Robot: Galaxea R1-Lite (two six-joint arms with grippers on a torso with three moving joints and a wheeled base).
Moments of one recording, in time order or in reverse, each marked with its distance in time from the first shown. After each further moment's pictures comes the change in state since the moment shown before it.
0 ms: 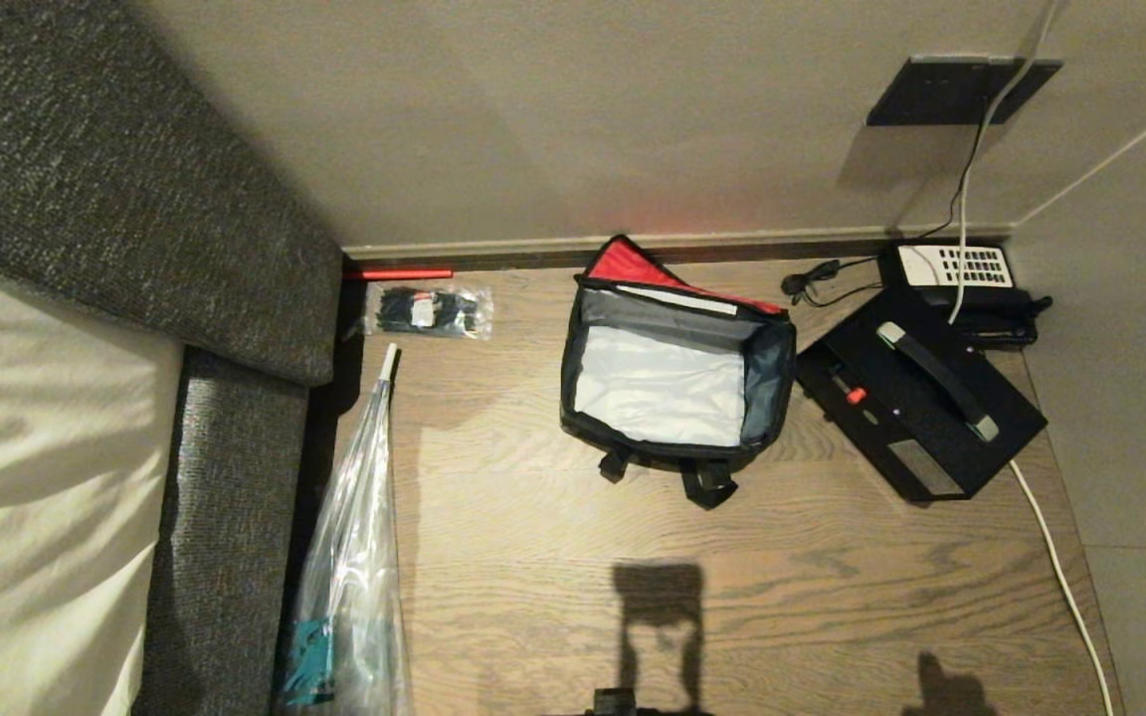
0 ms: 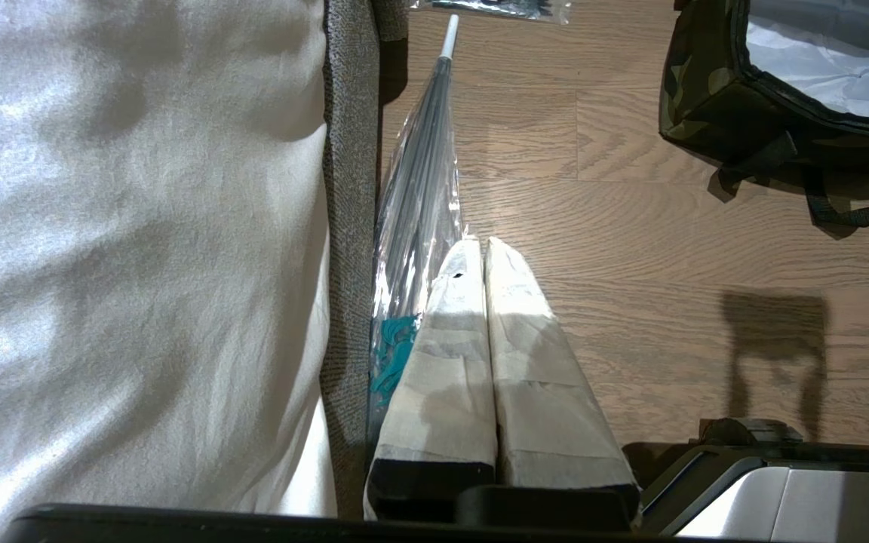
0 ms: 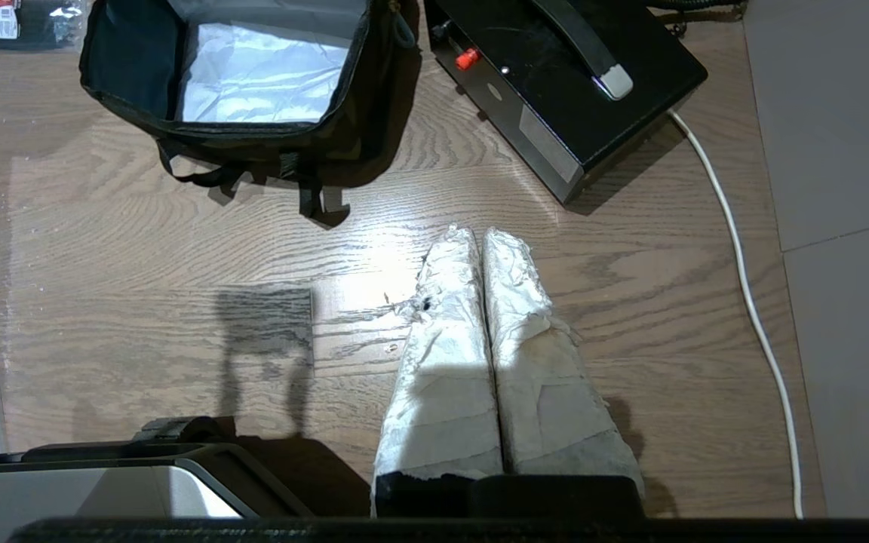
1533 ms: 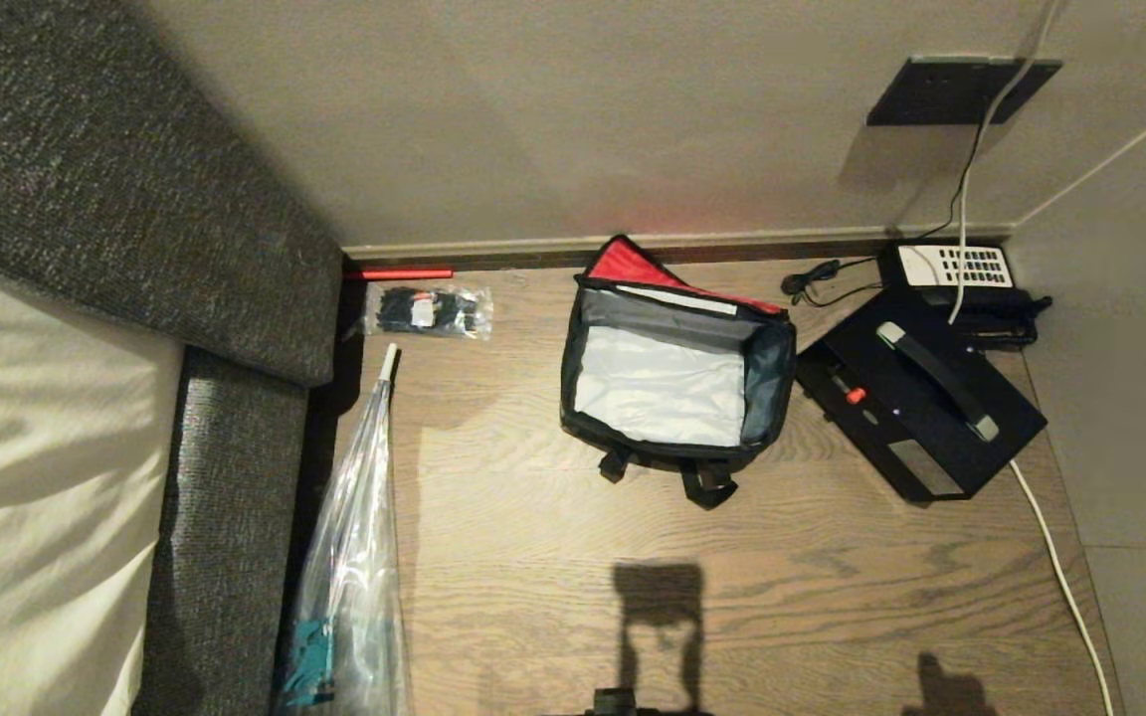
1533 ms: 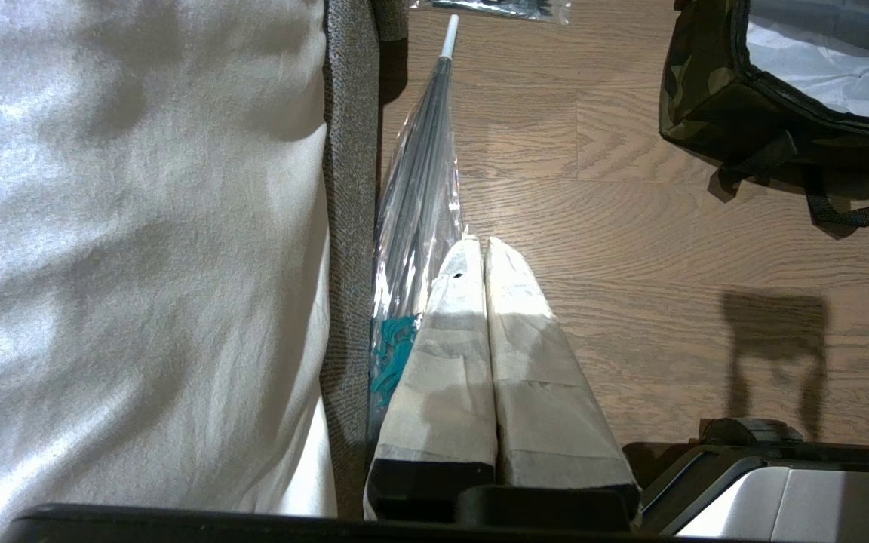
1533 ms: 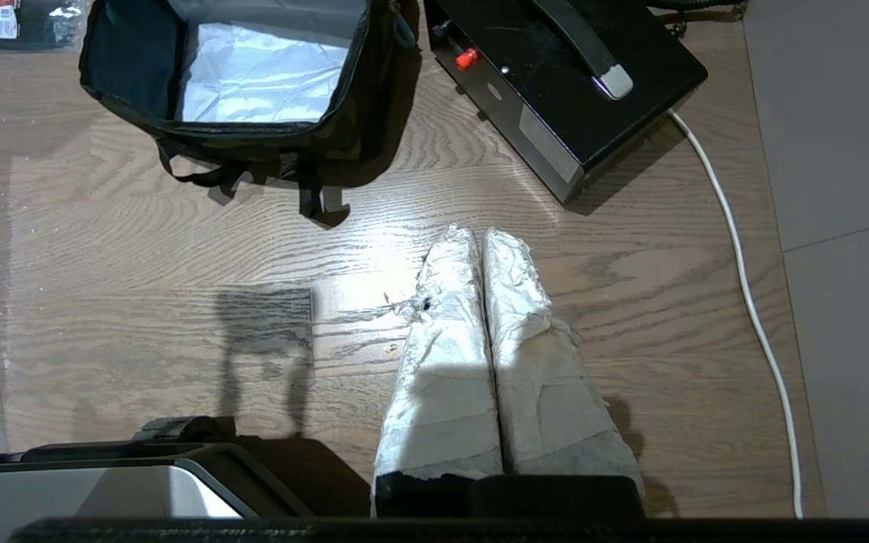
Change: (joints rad) left arm 0.000 0.000 0.000 0.000 0.000 0.000; right arm 0.000 0.000 0.000 0.000 0.000 0.000
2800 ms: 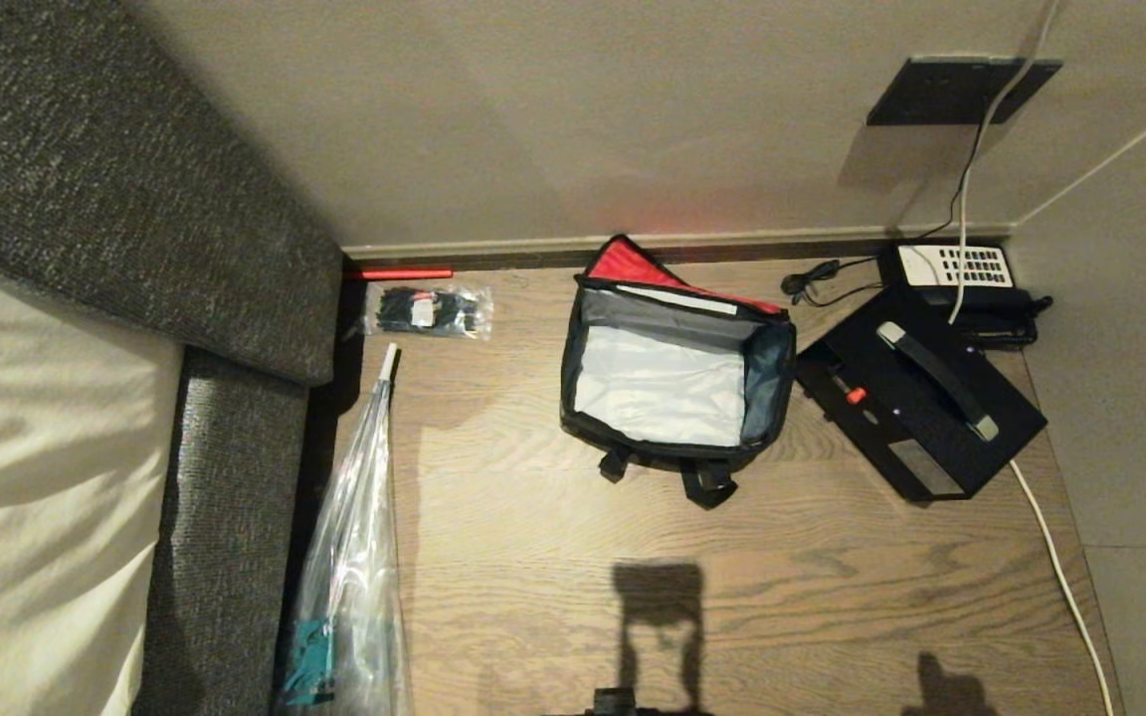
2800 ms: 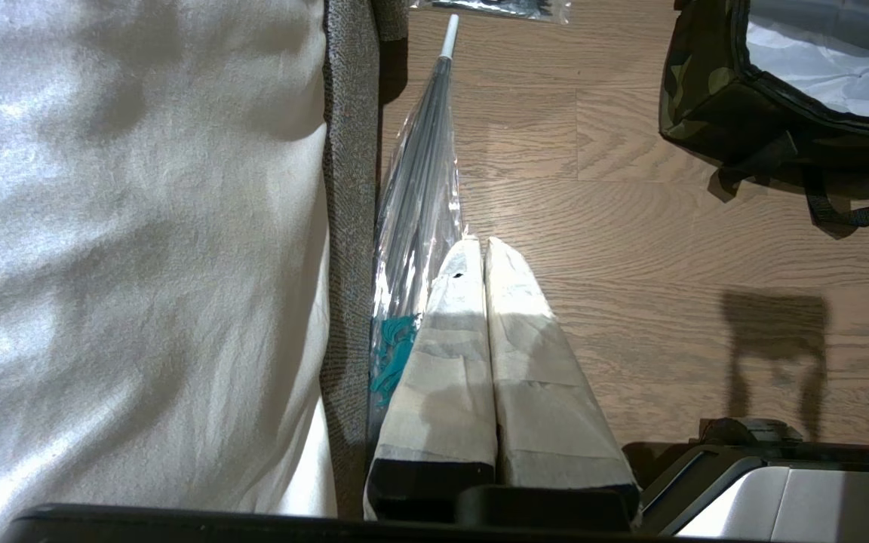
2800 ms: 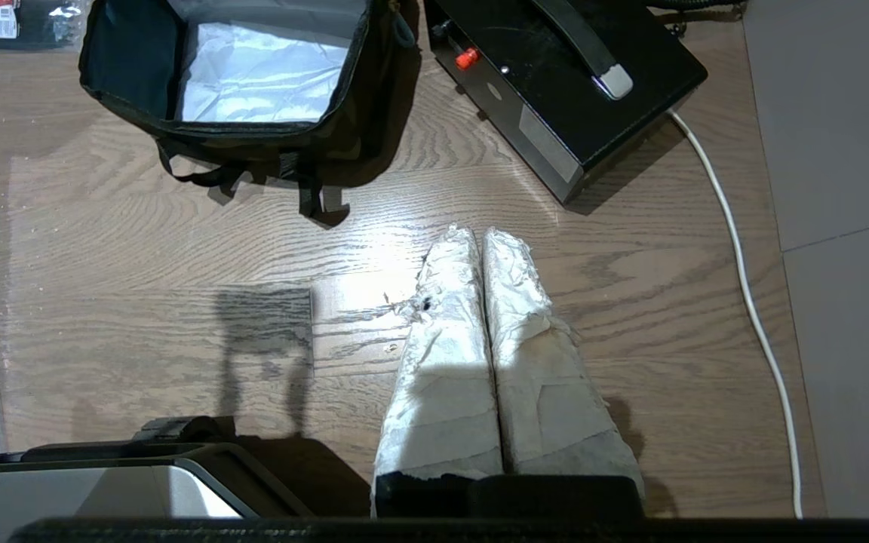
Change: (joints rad) left arm 0.000 0.000 0.000 0.000 0.000 0.000; right arm 0.000 0.000 0.000 0.000 0.000 0.000
